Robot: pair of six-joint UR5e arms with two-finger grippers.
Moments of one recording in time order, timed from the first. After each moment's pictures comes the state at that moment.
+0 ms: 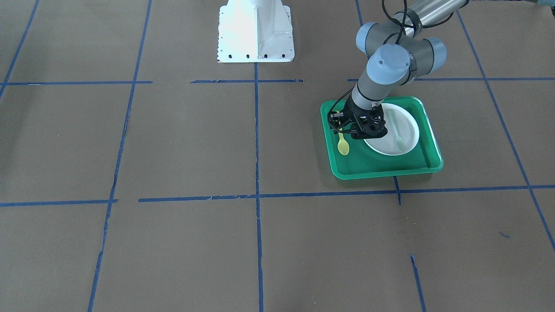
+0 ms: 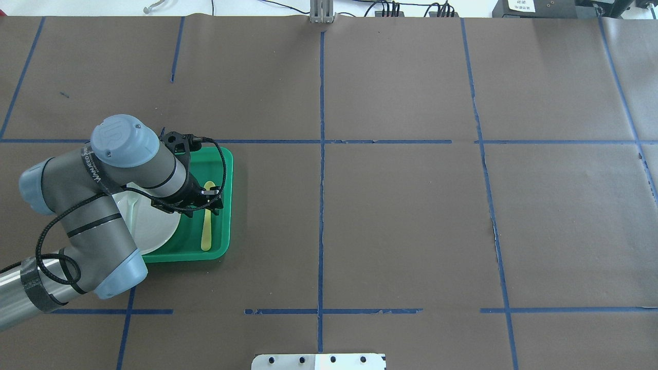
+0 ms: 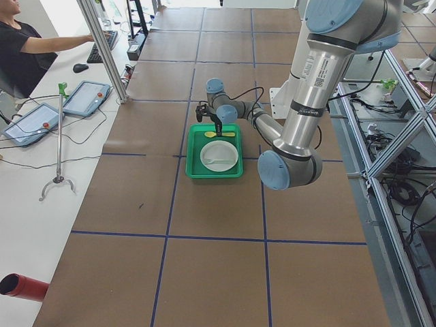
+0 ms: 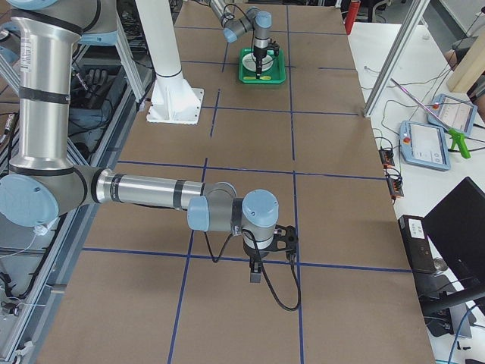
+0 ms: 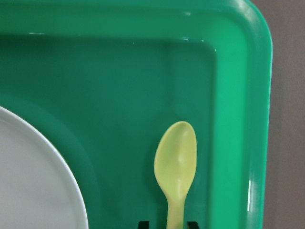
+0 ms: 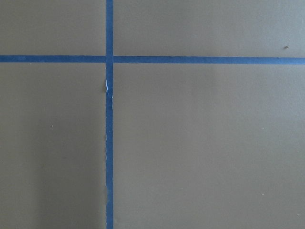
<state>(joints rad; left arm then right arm) -0.62 -1.94 -1.71 -1.81 -2.06 -1.21 1.58 -1.70 1.64 -1.50 2.28 0.01</state>
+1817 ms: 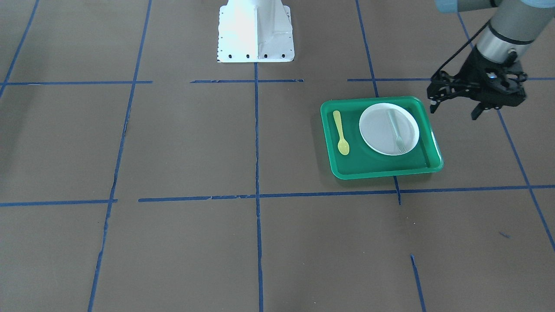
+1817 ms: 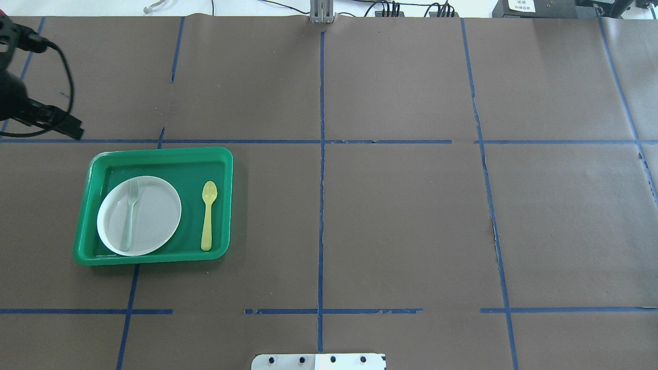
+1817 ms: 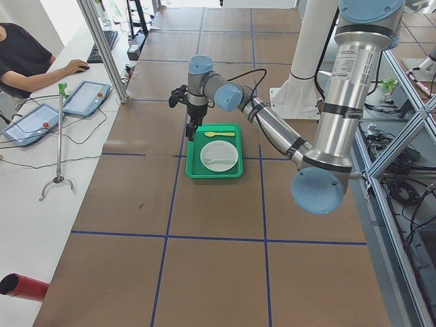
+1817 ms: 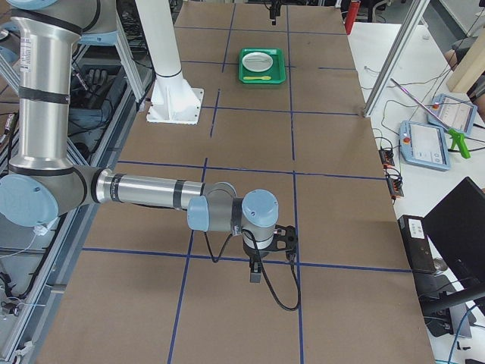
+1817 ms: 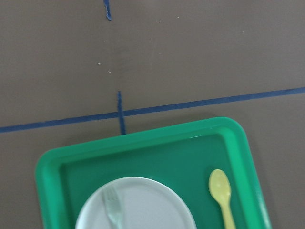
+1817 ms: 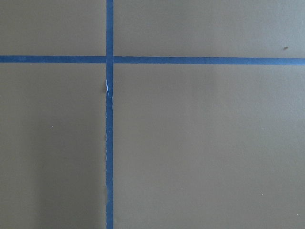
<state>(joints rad) -1.14 -1.71 -2.05 -1.48 -2.17 -0.32 1.58 -1.70 1.64 -1.50 2.28 0.01</state>
